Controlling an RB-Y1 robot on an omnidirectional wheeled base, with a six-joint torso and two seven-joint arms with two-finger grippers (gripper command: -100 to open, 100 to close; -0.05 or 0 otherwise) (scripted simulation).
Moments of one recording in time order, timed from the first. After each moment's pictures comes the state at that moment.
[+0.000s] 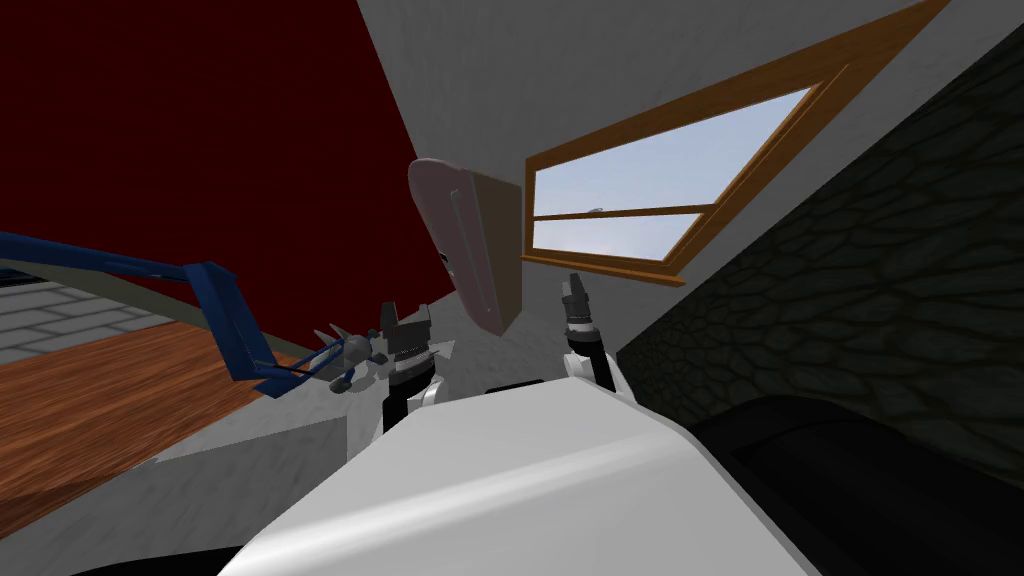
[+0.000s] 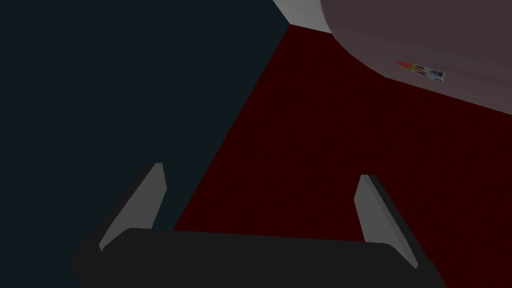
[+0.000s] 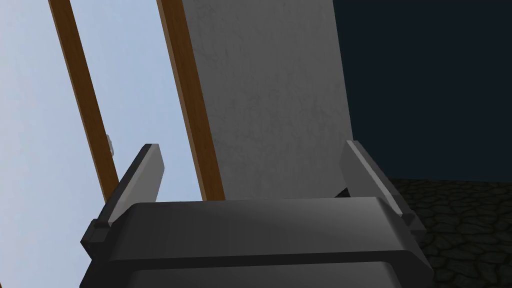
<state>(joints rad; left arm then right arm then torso) 0.50 0.01 -0.04 -2.24 0.06 -0.59 -0.03 0.48 0.01 0.06 -2.28 0.12 -0.49 0.17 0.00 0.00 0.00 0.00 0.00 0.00</state>
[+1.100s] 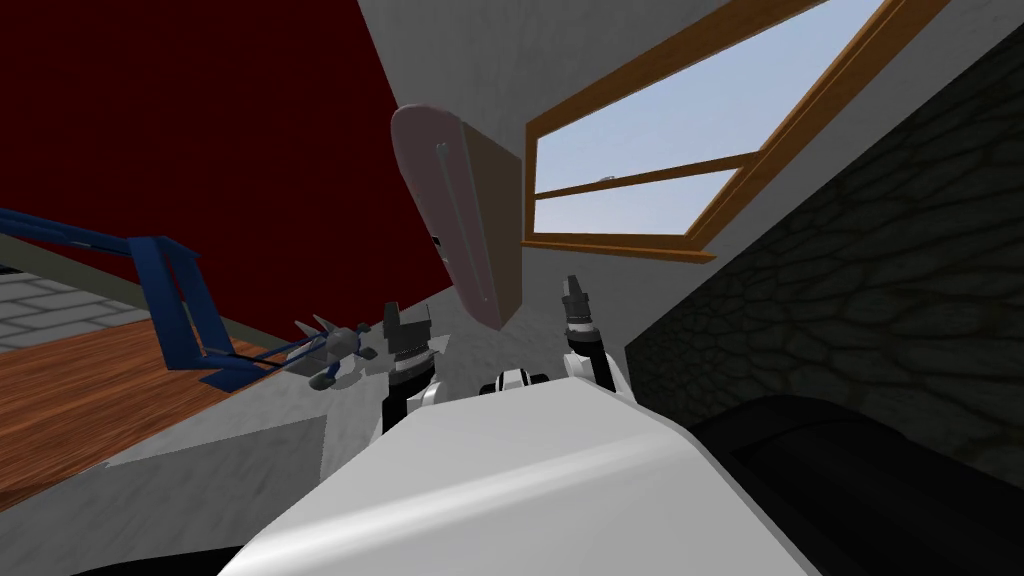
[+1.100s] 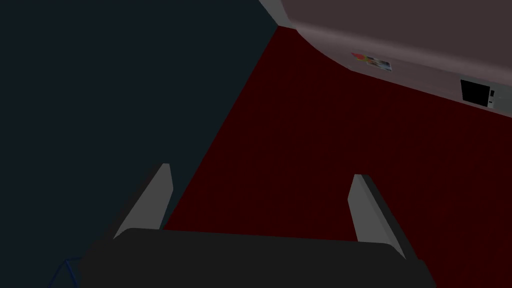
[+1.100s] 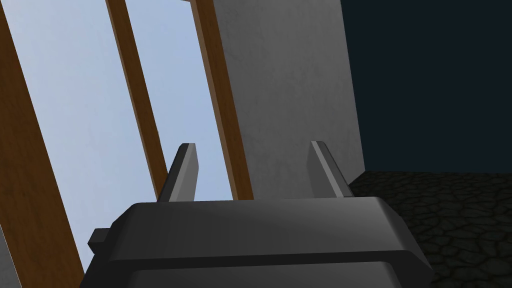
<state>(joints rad) 0.50 0.02 -0.04 -2.23 0.06 -0.59 -0.03 0.48 0.01 0.06 -2.28 0.12 -0.49 0.17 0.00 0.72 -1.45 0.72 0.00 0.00</state>
